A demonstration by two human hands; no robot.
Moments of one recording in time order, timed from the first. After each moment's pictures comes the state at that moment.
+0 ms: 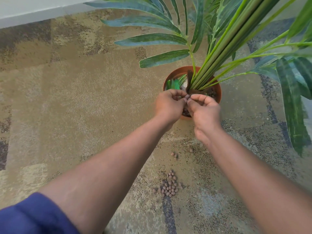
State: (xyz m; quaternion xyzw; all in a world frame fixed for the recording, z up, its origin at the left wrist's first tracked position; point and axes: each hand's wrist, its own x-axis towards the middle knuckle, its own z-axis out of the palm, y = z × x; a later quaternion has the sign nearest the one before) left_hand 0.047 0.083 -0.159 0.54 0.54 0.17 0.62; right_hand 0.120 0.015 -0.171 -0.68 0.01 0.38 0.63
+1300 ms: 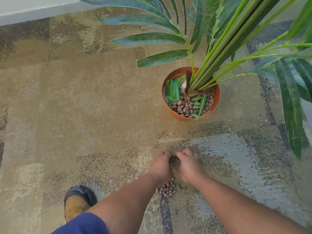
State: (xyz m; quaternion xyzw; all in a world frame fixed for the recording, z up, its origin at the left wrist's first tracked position) left_hand -0.056 -0.039 -0.279 0.74 0.45 -0.20 0.46; right_hand 0.060 -0.109 -0.293 -0.80 -0.40 0.45 0.00
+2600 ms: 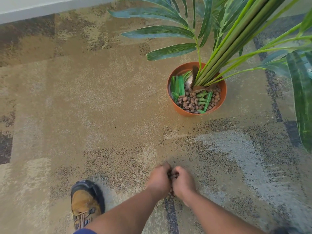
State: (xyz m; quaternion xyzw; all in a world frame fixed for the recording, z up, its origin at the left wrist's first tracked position) left_hand -0.099 -0.082 -0.284 0.71 0.51 -0.17 0.45; right_hand -0.012 -0.144 -0.290 -0.83 -0.17 0.51 0.11
